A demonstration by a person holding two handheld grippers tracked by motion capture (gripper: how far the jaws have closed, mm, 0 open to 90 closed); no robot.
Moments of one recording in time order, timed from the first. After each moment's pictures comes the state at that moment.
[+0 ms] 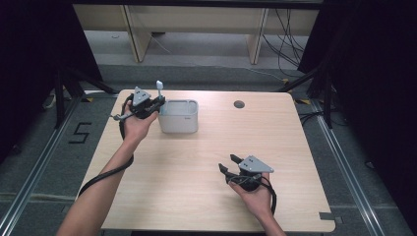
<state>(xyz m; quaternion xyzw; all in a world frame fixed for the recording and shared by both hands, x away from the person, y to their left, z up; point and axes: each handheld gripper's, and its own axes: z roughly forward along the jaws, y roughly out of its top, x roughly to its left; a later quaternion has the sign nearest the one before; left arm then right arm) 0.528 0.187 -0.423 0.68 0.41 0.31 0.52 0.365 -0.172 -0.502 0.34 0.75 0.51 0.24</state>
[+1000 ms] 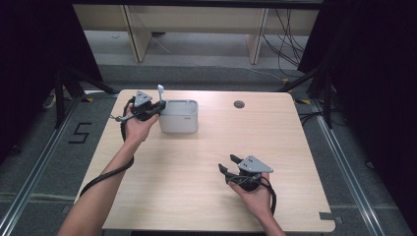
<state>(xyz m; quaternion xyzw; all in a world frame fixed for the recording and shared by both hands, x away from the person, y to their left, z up) 0.531 0.188 -0.435 0.69 0.43 0.28 0.51 0.364 -0.170 -0.502 0.34 0.75 0.51 0.24</state>
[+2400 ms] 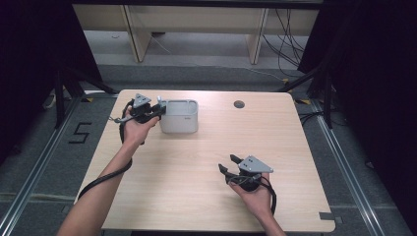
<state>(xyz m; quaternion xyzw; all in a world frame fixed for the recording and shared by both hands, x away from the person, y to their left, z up) 0.526 0.193 -0.442 0.69 0.45 0.26 0.50 0.365 -0.171 -0.502 0.34 0.75 0.51 0.25</state>
